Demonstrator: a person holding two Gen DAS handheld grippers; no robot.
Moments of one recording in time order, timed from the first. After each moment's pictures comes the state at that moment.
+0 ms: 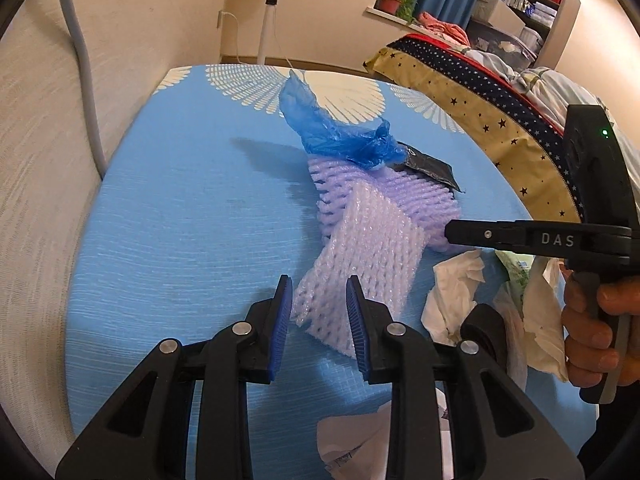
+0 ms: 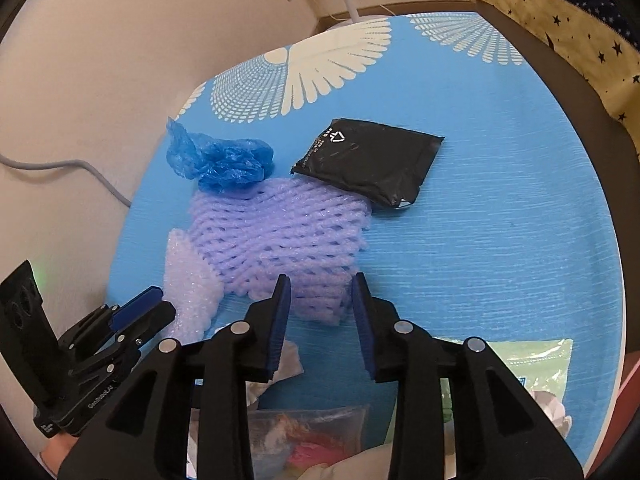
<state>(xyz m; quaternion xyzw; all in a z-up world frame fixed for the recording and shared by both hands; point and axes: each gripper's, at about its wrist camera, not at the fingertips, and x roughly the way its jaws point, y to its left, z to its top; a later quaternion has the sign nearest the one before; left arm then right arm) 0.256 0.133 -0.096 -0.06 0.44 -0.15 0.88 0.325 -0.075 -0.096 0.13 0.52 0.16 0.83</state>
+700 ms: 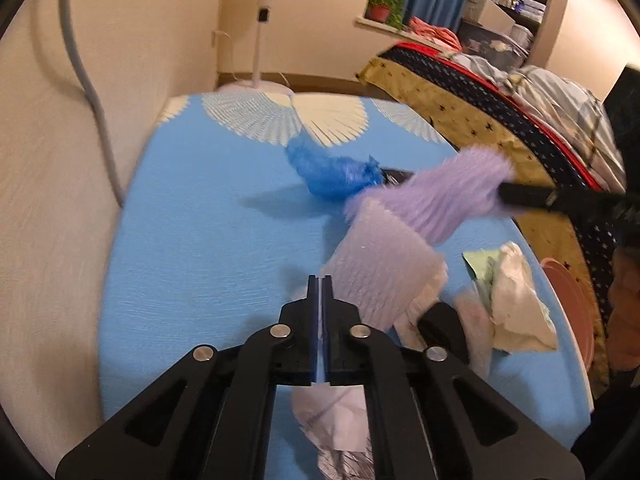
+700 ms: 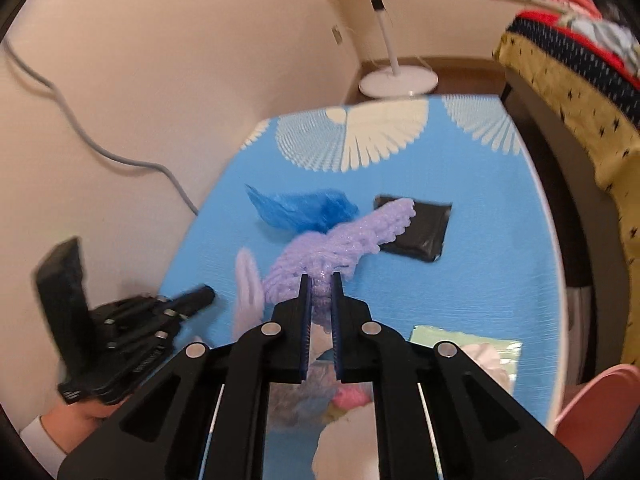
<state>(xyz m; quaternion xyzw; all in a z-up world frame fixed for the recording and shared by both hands) 0.235 0.130 -0.064 -0.03 0.42 -0.16 0.89 0.271 -0.084 0.003 0.09 0.44 0.21 0.87</state>
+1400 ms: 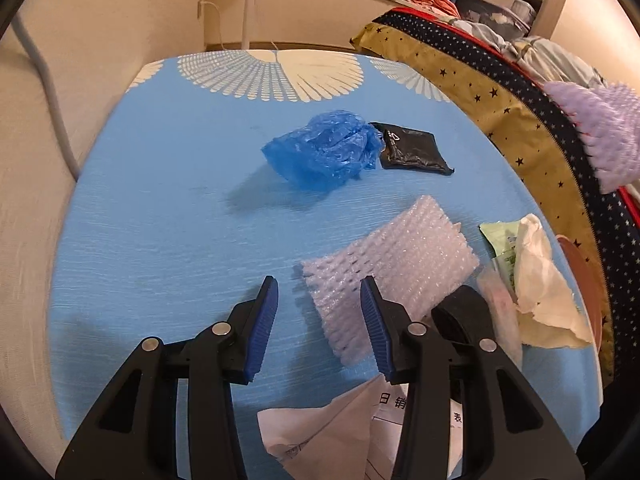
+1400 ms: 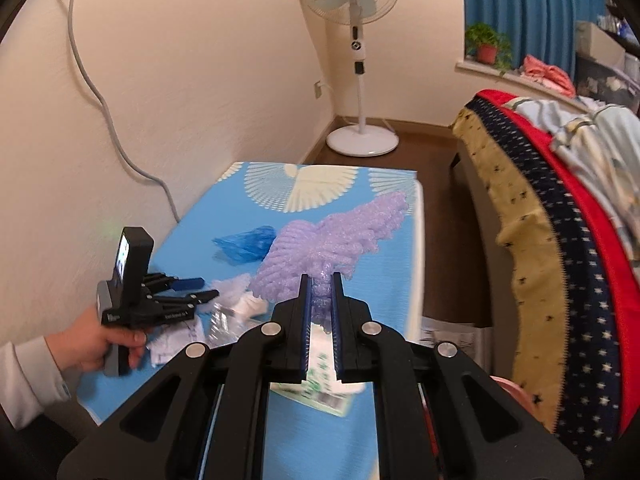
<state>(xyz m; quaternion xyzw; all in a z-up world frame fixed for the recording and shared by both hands) 0.254 0.107 -0.096 -0.02 0.47 -0.16 0.87 0.181 -0.185 0.084 -0.01 0.36 0.15 0.92</state>
